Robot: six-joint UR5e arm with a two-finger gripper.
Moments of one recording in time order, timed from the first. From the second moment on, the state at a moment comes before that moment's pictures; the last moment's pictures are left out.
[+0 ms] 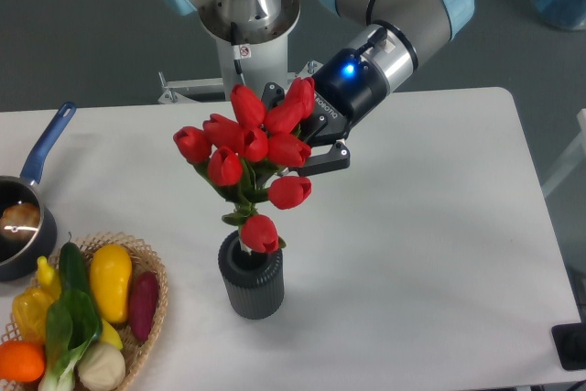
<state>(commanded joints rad) 2.70 -1.77 -1.72 -0.98 0.15 1.29</state>
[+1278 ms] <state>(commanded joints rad) 2.70 -1.87 -1.74 -0.97 0.14 1.33</state>
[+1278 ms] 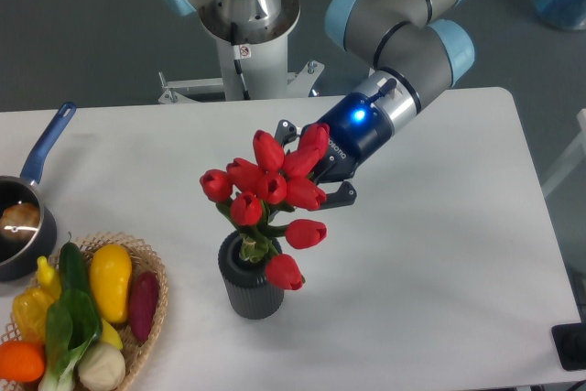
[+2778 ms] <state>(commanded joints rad) 2.71 -1.92 -1.79 -0.97 0.15 1.36</state>
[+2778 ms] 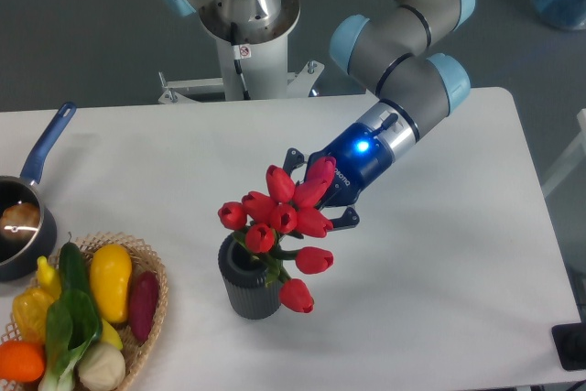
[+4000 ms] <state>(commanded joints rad) 2.70 -1.96 -1.83 -0.97 0.16 1.47</state>
